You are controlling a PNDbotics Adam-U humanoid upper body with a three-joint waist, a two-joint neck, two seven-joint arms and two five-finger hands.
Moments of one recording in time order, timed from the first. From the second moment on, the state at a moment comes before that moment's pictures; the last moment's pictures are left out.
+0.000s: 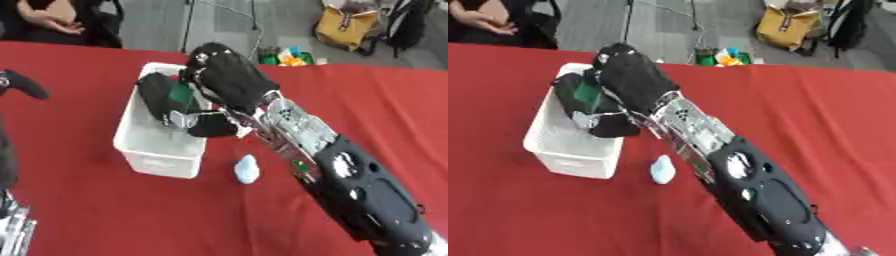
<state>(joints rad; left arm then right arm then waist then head) -0.44 0.14 -0.13 -1.98 -0.21 -0.45 0.27 -0.90 -0.28 0.44 -1.49 1.18 -0.08 0.08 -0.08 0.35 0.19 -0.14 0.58</state>
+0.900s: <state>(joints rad) -0.43 0.13 -0.13 -1.98 -0.21 -0.46 0.28 -0.89 -0.29 0.40 -1.60 1.05 -0.08 0.04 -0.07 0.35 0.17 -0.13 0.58</state>
